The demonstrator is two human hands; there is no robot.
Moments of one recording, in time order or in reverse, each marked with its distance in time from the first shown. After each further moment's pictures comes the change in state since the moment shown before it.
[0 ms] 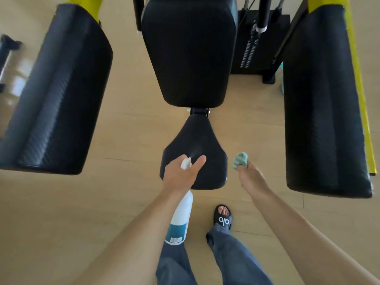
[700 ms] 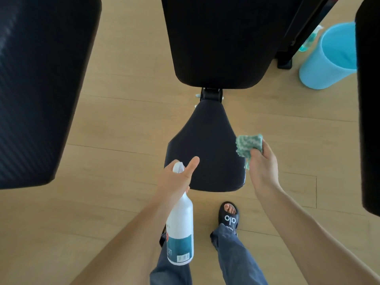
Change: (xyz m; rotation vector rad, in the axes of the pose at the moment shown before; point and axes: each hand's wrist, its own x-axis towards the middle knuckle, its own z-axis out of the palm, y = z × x) left_hand 0.076 -0.088 0.002 0.071 -0.125 -0.247; right_hand 0.048 -0.015 0.063 0.359 0.158 -0.134
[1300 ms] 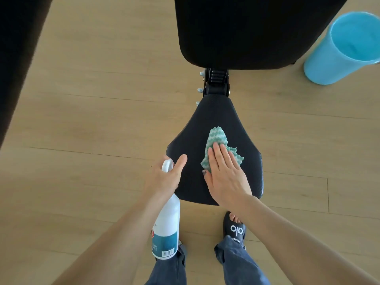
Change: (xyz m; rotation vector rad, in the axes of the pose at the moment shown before) left_hand 0.087 -0.029 -0.005 -0.097 0.098 0.013; right_hand 0.050 0.103 0.107 -1.242 -0.268 -0.735
